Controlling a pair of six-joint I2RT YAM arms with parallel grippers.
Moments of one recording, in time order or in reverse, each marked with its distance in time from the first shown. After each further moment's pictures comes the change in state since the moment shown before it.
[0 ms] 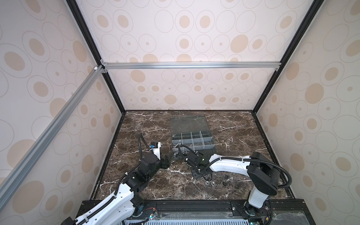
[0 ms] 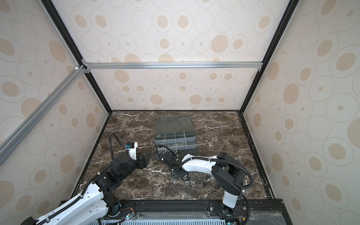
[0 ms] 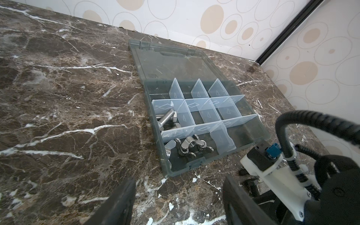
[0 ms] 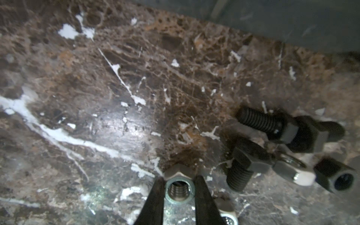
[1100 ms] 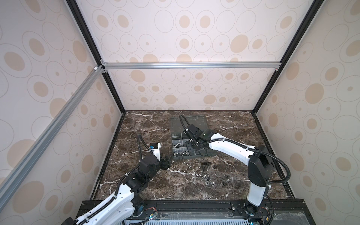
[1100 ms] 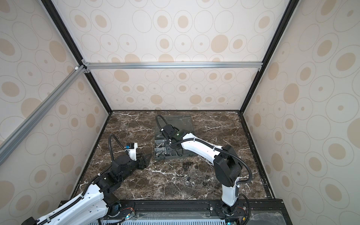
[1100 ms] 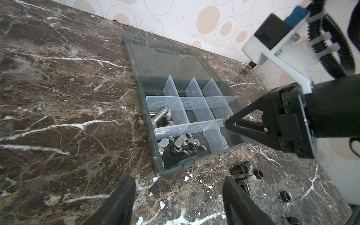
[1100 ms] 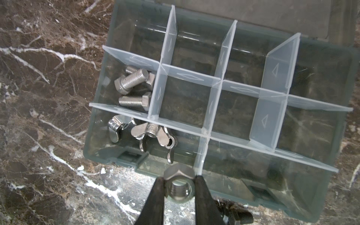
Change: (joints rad) left arm 0.000 -0.003 -0.025 0.037 0.034 -0.053; right arm -0.204 0.110 0.485 -0.096 0.013 -0.253
